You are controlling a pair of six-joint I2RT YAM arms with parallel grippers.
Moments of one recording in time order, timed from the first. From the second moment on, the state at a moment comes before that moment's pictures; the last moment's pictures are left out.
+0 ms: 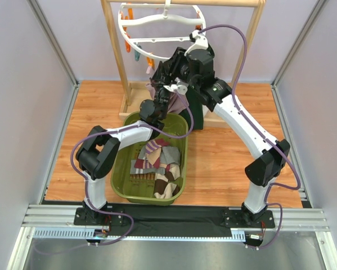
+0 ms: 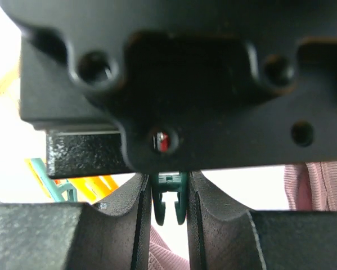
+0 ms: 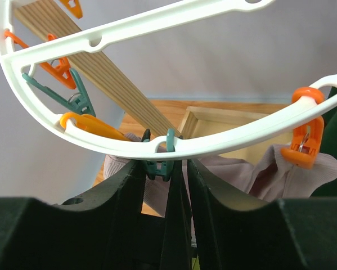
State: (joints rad) left arm -0.69 1.92 1.29 1.32 -0.33 0.93; right arm 0.62 1.83 2.01 -0.30 0.17 0.54
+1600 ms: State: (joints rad) left arm -0.69 1.41 1.04 0.98 -0.45 0.44; right arm 0.55 1.90 1.98 -0.12 0.05 0.53
